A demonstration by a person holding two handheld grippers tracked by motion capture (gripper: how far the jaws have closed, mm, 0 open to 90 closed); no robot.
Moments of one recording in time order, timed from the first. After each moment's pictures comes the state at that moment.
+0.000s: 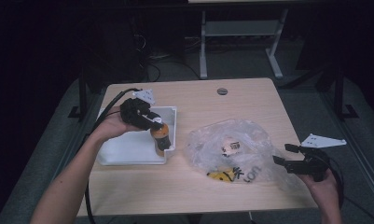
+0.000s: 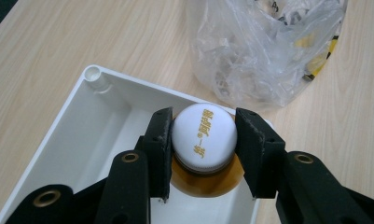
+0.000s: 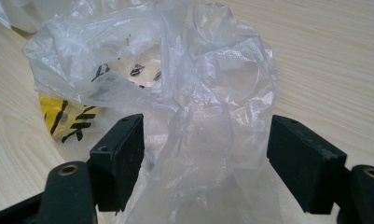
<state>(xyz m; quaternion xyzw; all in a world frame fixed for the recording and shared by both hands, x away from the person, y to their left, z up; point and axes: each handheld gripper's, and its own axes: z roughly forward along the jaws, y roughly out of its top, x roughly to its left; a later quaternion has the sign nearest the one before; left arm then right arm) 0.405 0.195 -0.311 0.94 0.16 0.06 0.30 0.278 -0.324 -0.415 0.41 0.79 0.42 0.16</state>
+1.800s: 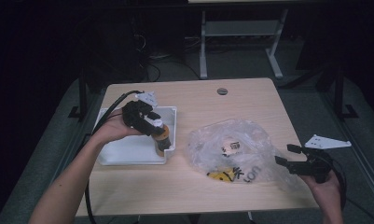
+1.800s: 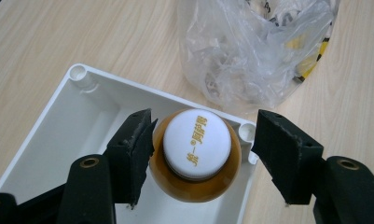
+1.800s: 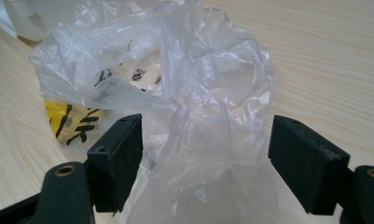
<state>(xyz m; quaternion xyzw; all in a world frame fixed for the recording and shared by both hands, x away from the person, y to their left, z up) 0.398 0.189 -0.312 0.94 0.17 0.06 0.30 0.274 -0.329 -0.414 0.42 0.78 0.44 0.16</state>
